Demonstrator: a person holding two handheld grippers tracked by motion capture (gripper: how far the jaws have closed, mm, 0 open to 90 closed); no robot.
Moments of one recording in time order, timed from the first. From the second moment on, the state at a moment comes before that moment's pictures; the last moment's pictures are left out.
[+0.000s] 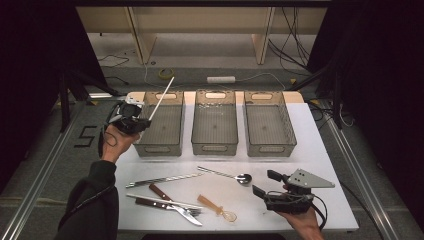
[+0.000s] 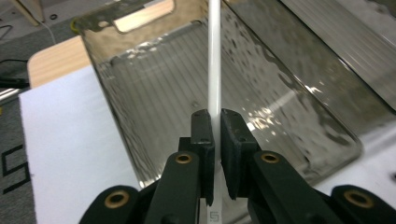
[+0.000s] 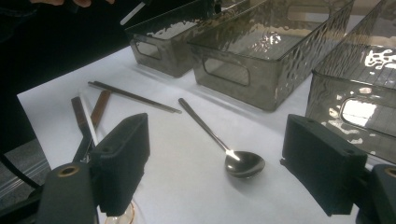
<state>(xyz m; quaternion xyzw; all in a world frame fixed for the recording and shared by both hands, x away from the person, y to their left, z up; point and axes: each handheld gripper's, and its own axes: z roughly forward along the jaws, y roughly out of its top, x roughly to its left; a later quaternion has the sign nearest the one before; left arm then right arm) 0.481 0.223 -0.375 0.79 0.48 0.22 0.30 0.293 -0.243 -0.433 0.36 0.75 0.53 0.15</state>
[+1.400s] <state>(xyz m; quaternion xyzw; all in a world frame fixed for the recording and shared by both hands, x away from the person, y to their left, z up) 0.497 0.223 -0.409 0.79 0.53 0.18 0.26 0.293 -0.244 -0.433 0.36 0.75 0.53 0.15</state>
